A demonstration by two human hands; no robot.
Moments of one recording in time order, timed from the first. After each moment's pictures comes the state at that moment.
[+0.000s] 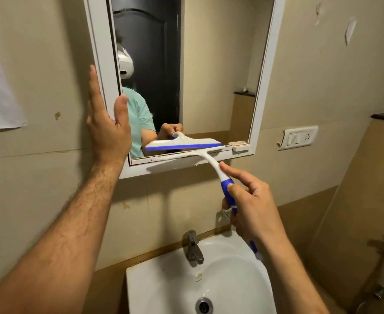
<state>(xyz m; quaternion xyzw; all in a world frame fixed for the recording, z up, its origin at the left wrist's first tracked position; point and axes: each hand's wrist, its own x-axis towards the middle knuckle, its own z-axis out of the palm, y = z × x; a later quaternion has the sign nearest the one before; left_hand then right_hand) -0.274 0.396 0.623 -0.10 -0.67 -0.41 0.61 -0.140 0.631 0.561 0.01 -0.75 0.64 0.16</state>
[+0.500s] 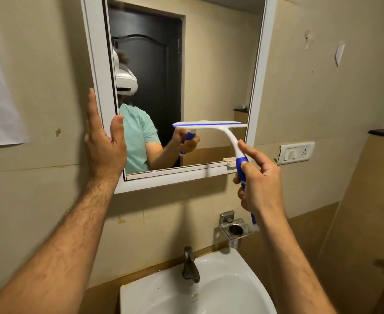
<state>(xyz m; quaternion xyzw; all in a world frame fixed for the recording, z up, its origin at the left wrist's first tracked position) -0.272 0.401 0.624 -0.06 -0.68 -0.41 0.61 -0.177 0.661 0.601 0.01 -0.70 0.66 0.28</state>
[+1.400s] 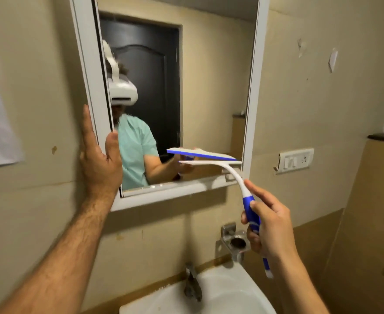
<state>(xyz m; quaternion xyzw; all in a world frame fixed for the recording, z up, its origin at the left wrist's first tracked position) -0.281 0.393 0.624 -0.08 -0.68 -0.40 0.62 -0.159 0.682 0.569 0.02 -0.65 0.73 0.21</state>
